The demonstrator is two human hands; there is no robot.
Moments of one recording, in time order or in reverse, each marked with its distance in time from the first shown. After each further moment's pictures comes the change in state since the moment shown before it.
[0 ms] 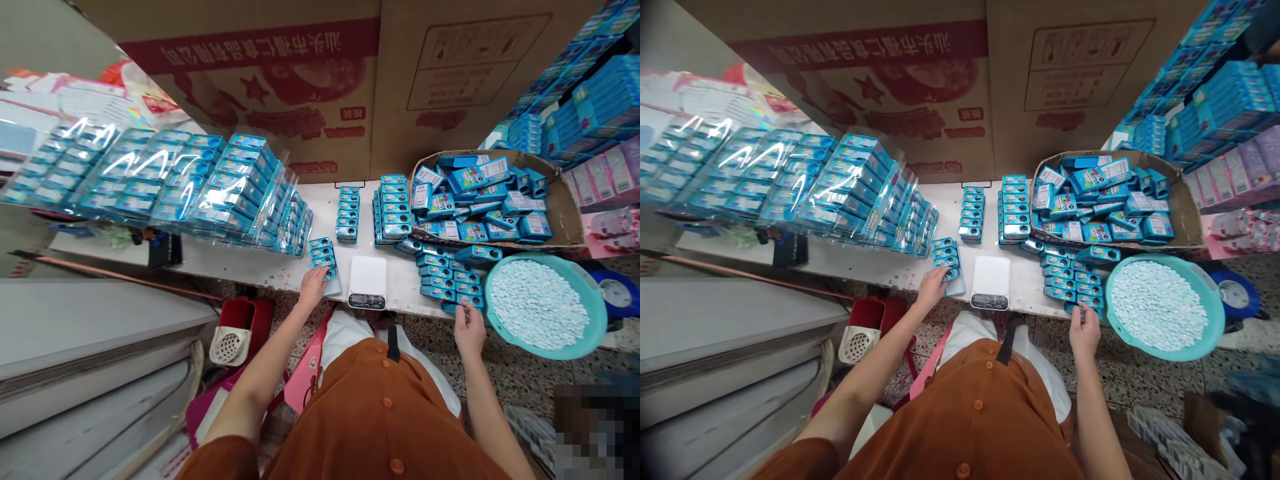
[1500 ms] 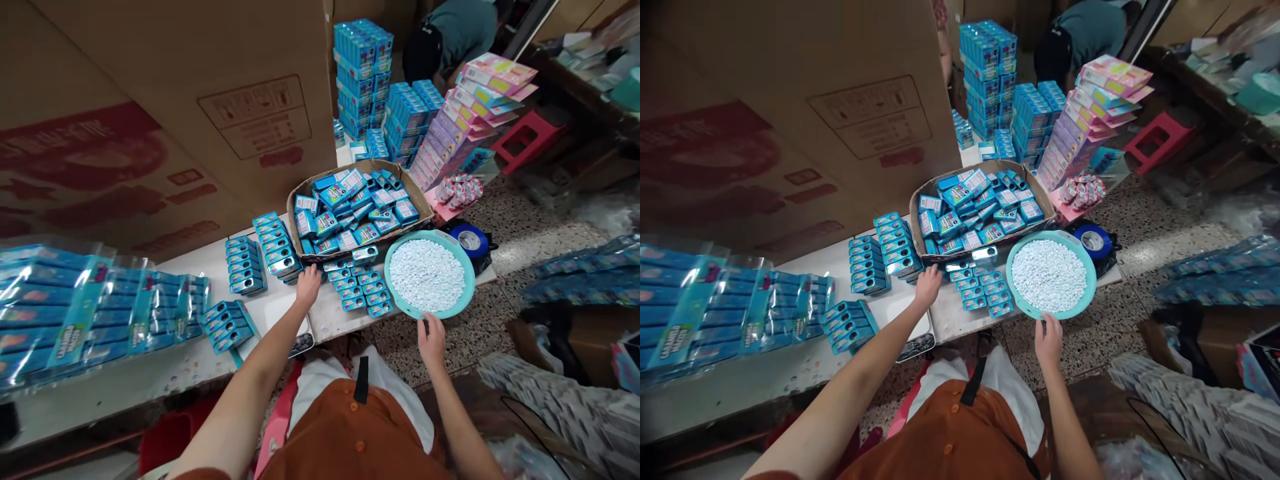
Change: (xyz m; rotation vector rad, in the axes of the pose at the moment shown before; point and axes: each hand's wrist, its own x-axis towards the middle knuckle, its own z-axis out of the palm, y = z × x) left_hand 0.161 0.243 0.109 0.355 -0.083 0.450; right_hand -0.008 0.136 -0.073 -0.014 0.219 0.039
